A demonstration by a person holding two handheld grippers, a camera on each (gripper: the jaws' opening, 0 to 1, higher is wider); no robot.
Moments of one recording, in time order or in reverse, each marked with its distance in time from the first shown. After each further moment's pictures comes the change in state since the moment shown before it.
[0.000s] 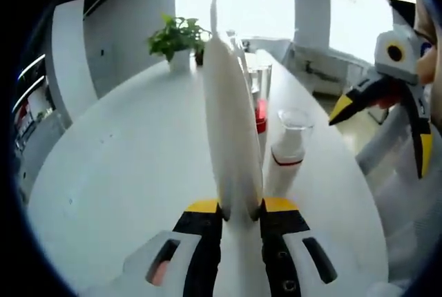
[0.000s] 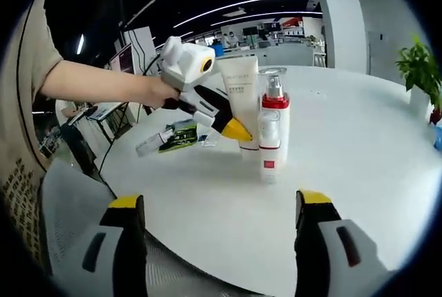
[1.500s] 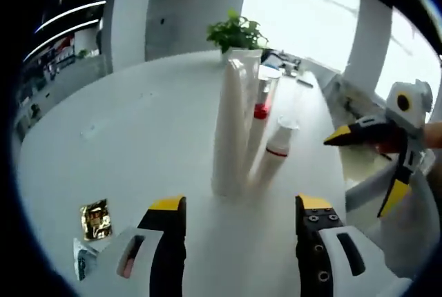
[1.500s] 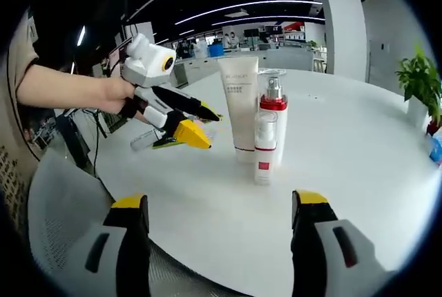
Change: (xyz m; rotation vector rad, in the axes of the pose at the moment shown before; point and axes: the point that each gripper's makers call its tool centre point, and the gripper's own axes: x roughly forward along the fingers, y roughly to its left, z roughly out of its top) left arm -0.056 -0.029 -0.028 -0.400 -0.049 0.205; right arm 0.003 -0.006 -0.002 -0.049 -0.002 -0.033
